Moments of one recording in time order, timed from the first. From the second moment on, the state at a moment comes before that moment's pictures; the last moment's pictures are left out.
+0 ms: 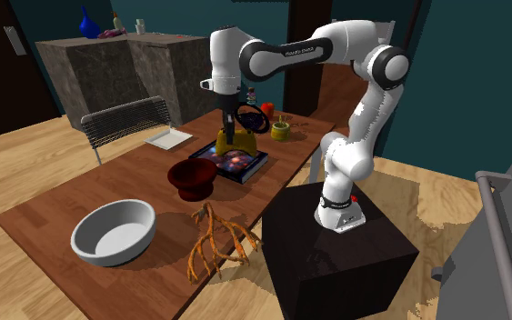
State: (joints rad) arm 0.02 -0.42 -0.18 -2.13 -0.04 1.73 -0.10
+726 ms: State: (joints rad) arm 0.02 0.03 -0.22 -1.63 0.04 1.67 -0.17
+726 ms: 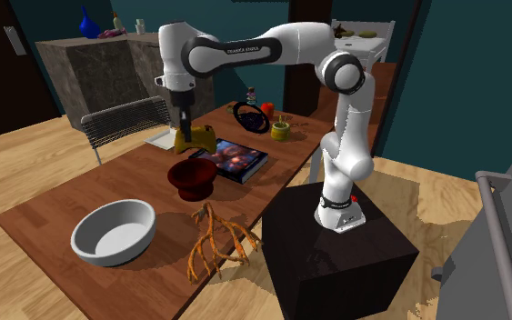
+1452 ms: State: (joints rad) arm 0.02 0.12 -0.23 -1.64 0.06 1.77 -0.18
